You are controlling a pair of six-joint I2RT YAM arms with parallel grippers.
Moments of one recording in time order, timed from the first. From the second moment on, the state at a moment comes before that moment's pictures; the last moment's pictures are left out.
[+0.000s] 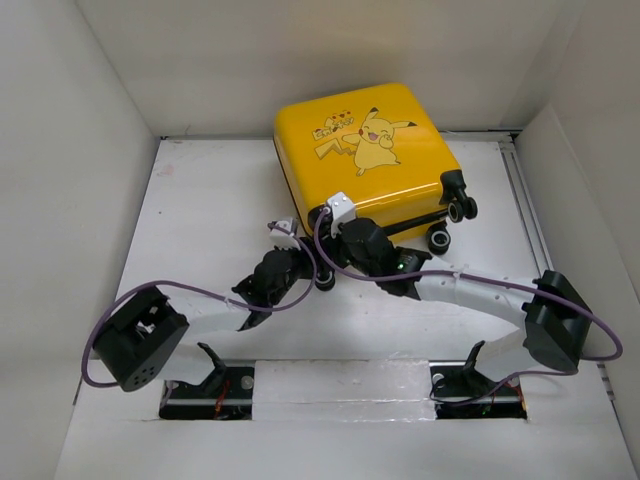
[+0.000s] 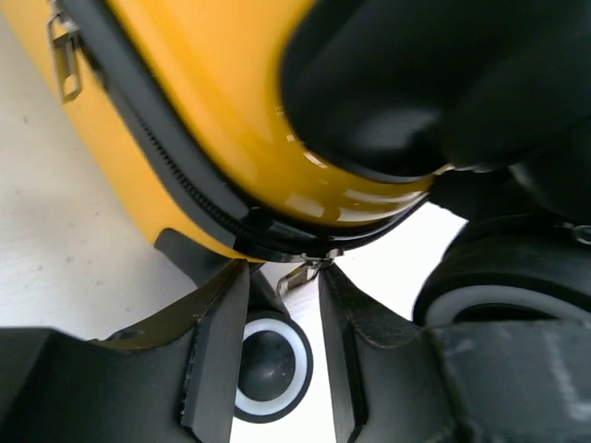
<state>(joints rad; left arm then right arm) -0.80 1.33 0.38 0.70 -0.26 -0.63 0.98 1.45 0.99 0.02 0.28 0.16</state>
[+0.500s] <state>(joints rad) -0.81 1.35 0.38 0.75 -0.24 -0.59 0.98 1.44 0.96 0.07 0.25 0.16</state>
